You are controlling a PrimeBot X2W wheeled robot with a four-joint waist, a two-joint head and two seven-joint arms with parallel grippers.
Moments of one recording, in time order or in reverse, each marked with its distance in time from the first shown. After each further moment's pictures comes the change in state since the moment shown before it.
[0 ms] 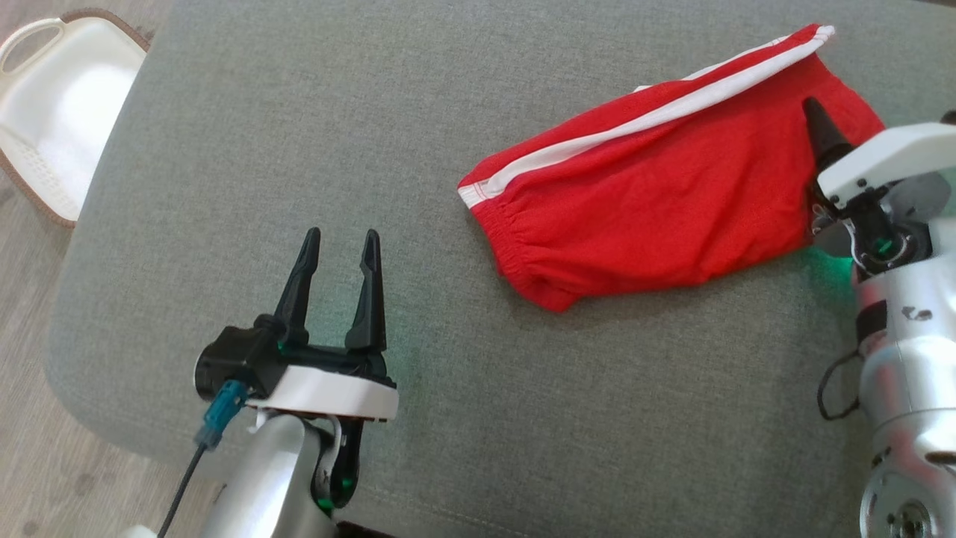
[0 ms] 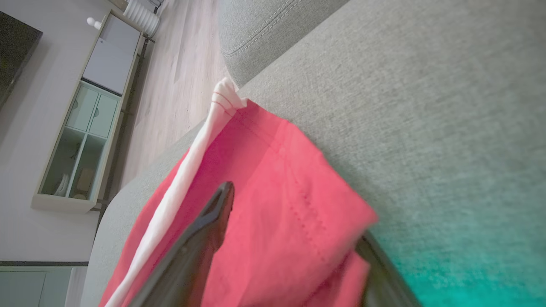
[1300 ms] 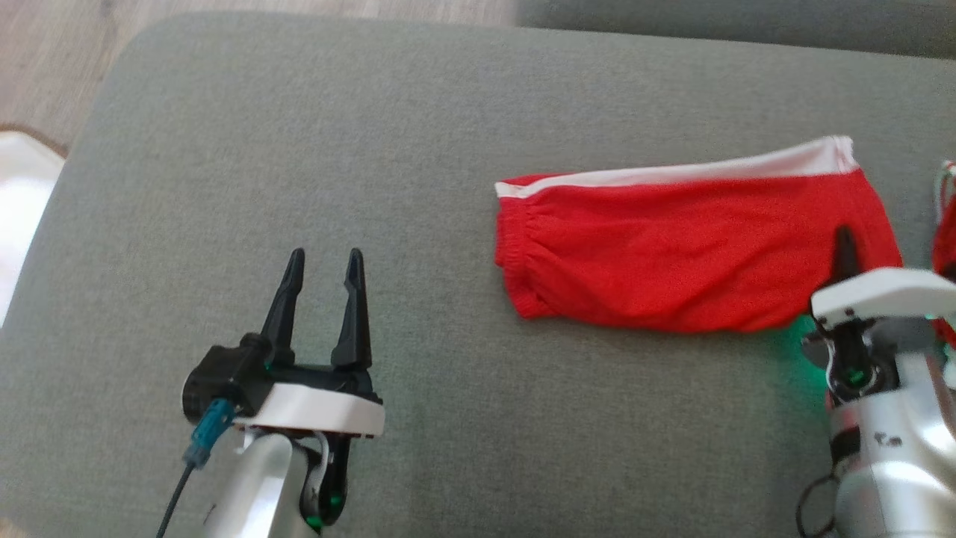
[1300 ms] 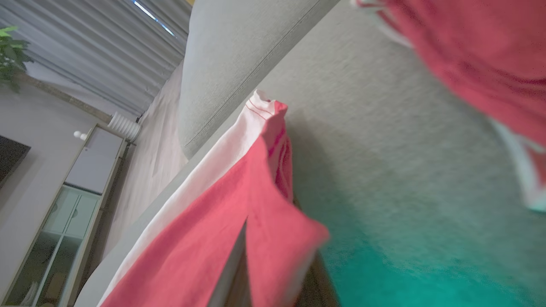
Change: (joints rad) left arm 0.036 0.000 0.037 0.003 0.012 -0.009 0.000; right arm 0.279 0.050 -0.037 -0.119 0.063 0.001 -0.256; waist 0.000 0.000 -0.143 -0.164
